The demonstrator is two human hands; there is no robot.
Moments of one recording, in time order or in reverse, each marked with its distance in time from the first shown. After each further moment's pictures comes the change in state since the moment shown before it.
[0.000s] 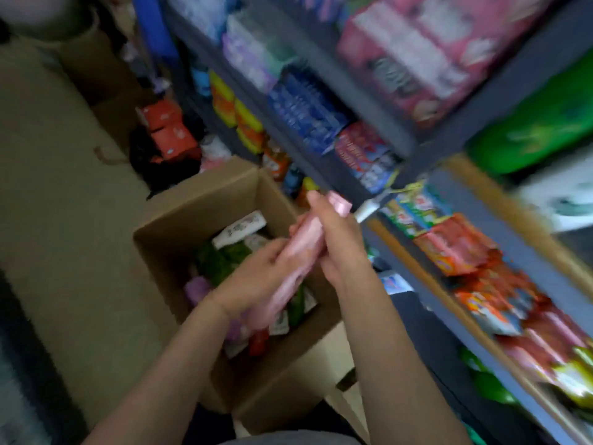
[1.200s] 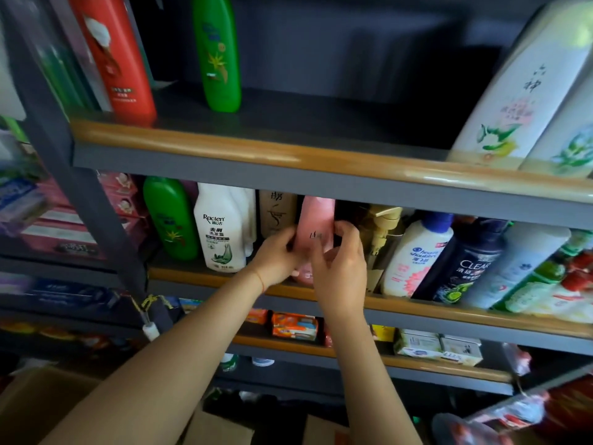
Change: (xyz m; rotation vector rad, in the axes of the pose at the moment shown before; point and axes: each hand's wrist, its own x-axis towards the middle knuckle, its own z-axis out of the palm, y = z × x) left_hand 0.005 0.256 0.352 0.360 -0.497 0.621; right_hand -0.150 -0.161 -0.317 -0.710 1.087 -0.887
